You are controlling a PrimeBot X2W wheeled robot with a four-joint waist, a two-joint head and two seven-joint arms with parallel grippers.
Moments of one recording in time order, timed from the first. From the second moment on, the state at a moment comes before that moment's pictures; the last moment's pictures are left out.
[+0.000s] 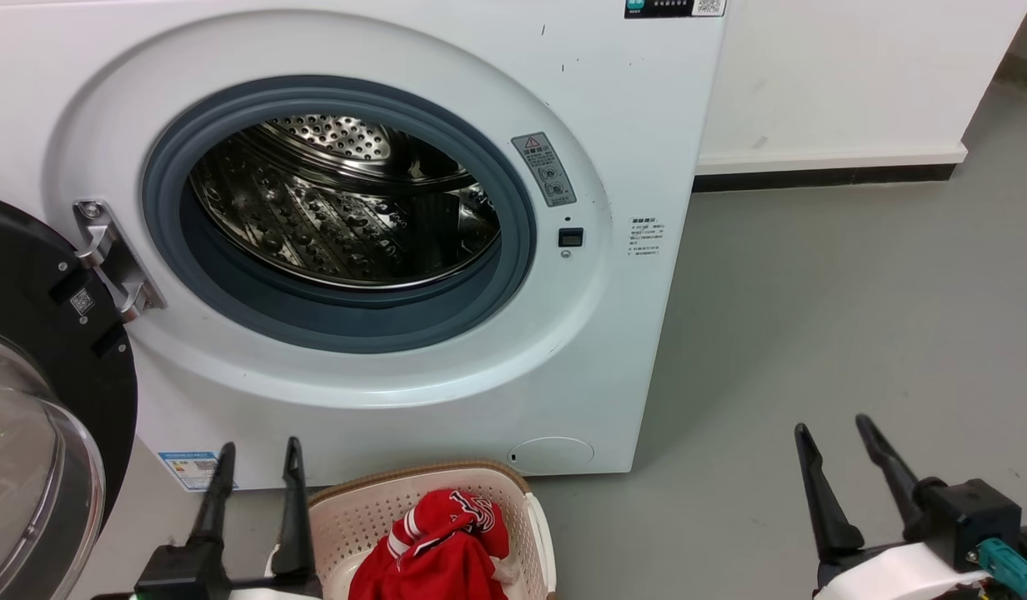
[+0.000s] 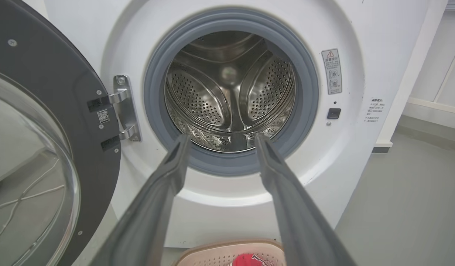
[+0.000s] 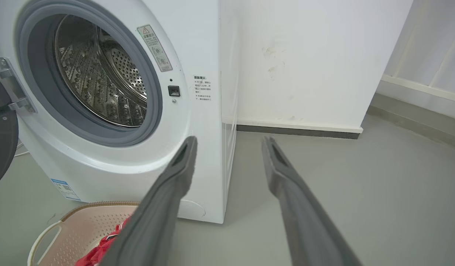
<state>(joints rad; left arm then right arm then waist) 0.19 0.11 -0.06 -0.17 -0.14 0.09 -0.17 0.15 -0.05 0.02 -0.20 0.05 0.13 0.04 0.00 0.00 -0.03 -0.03</state>
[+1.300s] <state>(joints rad) 0.09 0.11 -0.03 0.03 -0.78 0.00 -0.08 0.07 -0.08 0.01 0.00 0.73 0.13 0.03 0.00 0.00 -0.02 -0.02</state>
